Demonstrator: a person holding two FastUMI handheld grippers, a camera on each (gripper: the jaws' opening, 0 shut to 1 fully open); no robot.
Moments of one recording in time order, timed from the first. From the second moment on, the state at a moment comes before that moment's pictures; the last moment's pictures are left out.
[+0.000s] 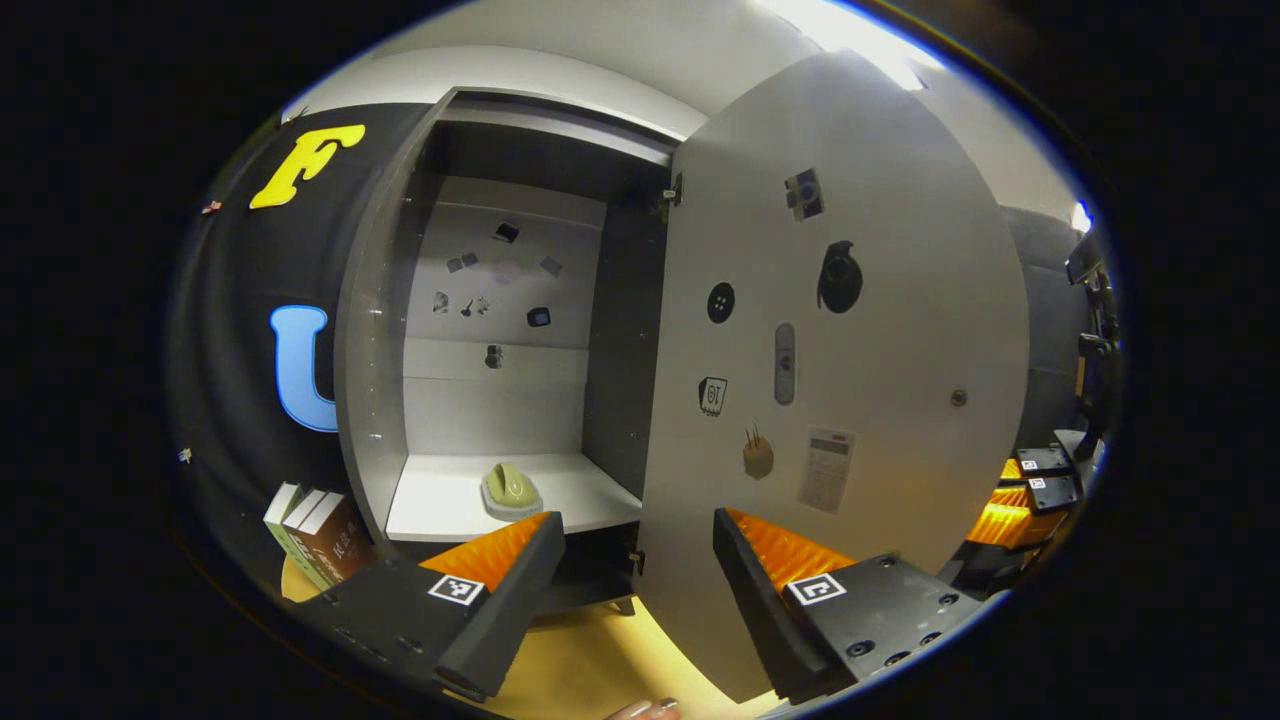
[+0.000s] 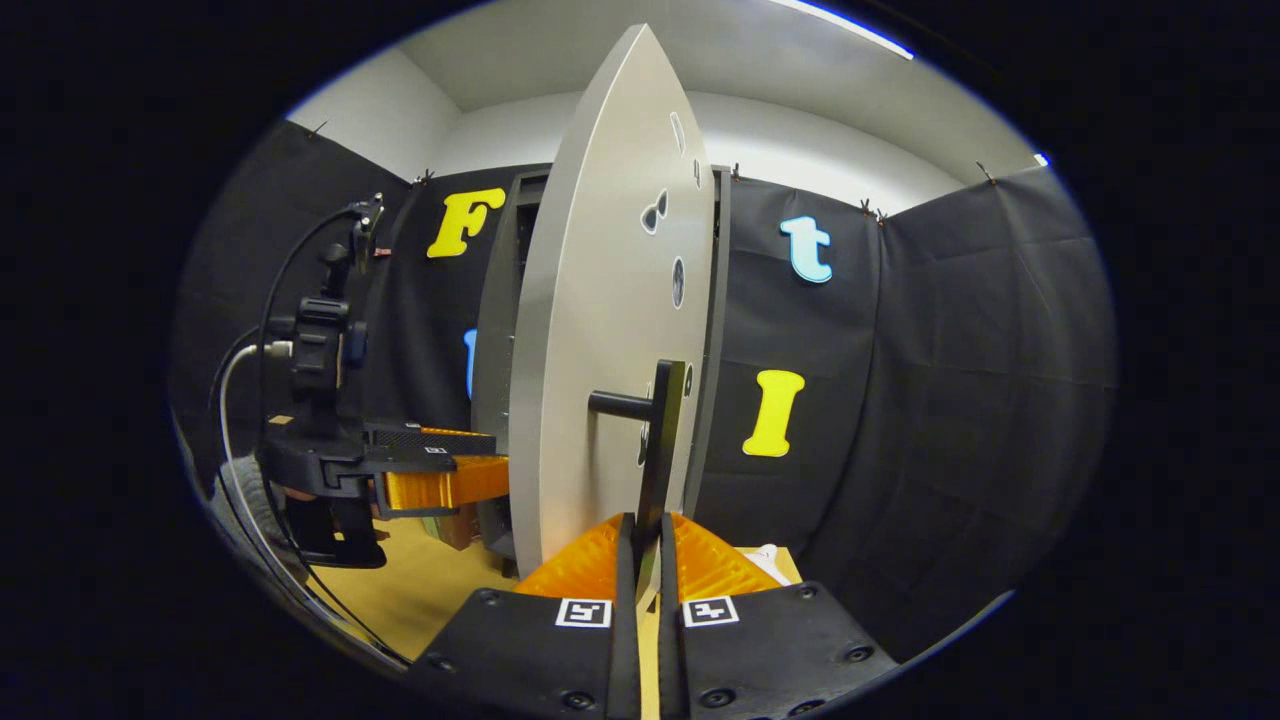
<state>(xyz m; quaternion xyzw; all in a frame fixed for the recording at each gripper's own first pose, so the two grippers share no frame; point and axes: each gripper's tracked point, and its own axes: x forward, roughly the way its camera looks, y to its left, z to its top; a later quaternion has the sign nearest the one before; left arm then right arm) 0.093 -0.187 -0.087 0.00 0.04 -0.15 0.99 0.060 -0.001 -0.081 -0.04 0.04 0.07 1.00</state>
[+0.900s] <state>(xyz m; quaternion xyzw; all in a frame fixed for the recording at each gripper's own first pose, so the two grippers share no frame) 0.119 -0.195 -0.079 0.04 0.02 -0.08 1.00 0.035 -0.058 -0.070 0.00 0.01 0.10 0.99</state>
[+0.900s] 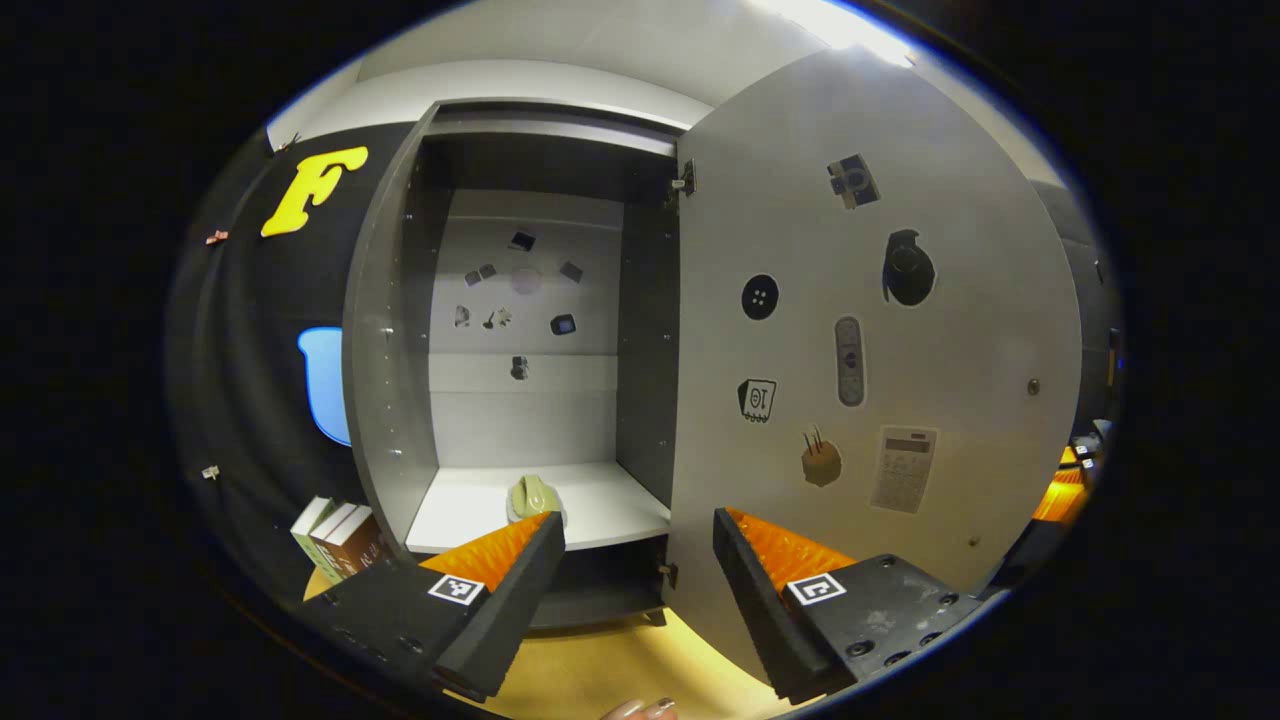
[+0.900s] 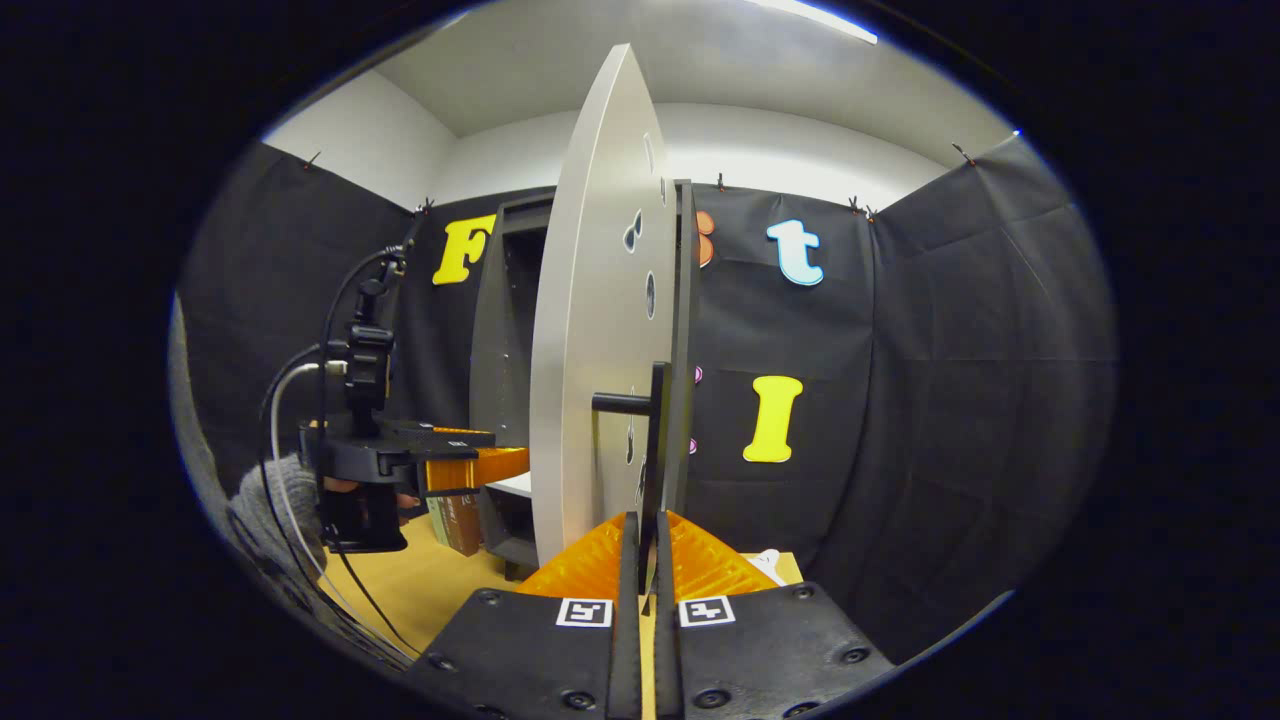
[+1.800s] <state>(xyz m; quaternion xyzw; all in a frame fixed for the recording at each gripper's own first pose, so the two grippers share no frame) 0.277 -0.132 -0.101 0.07 0.13 -0.04 0.99 0.025 -0.265 -0.134 -0.07 0.06 -0.21 0.97</state>
